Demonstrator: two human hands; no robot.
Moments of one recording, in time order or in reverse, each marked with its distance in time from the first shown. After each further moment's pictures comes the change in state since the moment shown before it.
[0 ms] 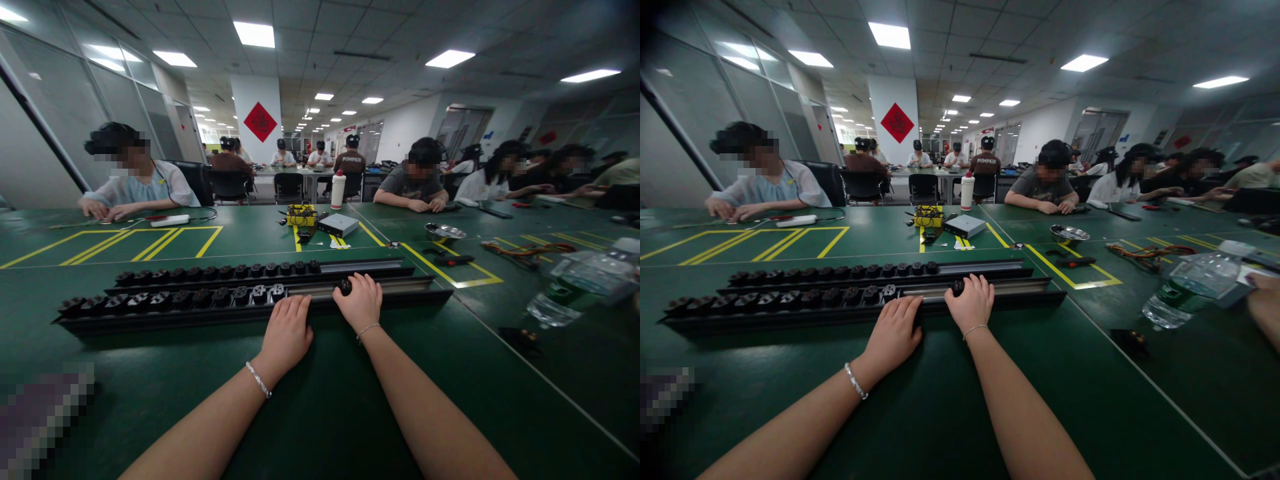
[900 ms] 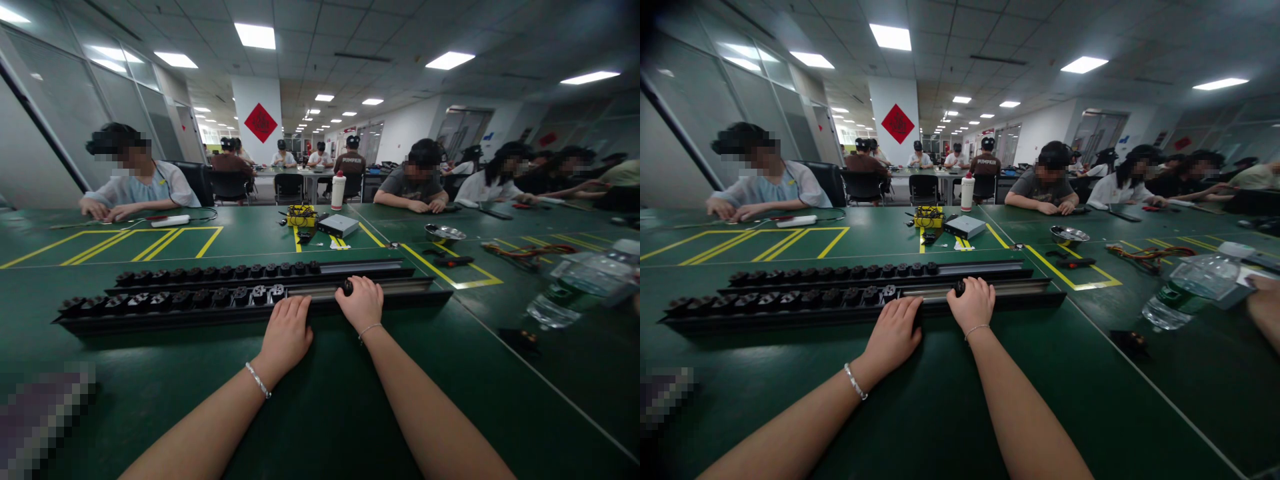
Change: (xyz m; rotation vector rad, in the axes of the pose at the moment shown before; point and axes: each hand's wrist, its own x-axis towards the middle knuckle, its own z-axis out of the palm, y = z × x) left_hand 0.000 0.000 0.001 -0.007 -0.002 -0.004; right_hand 0.004 0.005 -0.003 -0.002 -0.039 0.009
